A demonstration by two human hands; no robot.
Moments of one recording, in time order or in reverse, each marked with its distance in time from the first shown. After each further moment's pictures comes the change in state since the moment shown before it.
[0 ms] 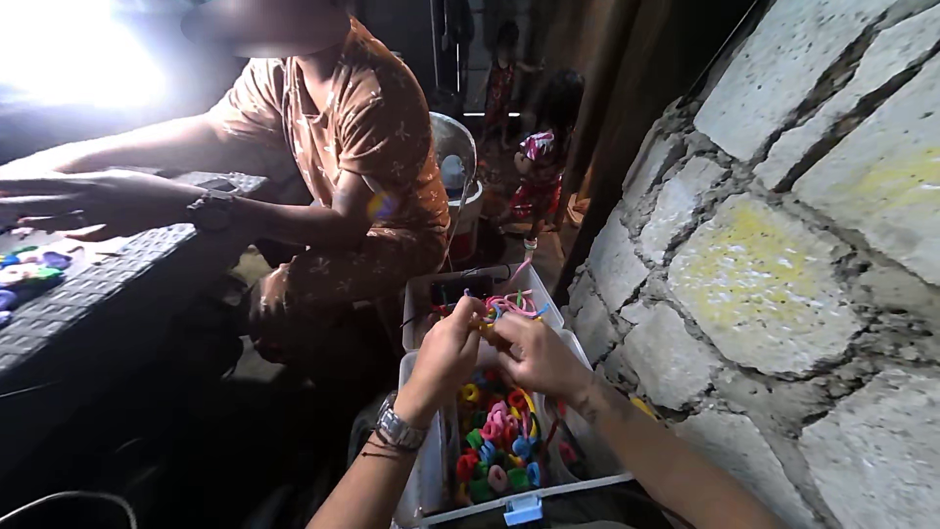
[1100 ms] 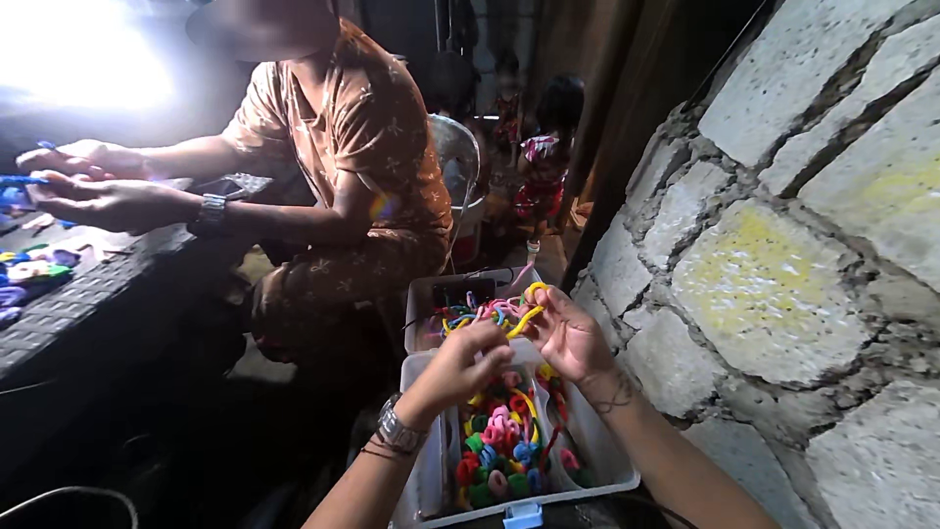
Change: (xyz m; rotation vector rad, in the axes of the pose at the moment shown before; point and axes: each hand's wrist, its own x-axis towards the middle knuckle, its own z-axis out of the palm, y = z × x) left_hand 0.000 -0.004 0.006 -0.267 -0.105 0.415; right_hand 0.008 0.002 -0.021 1.439 0.435 0.586
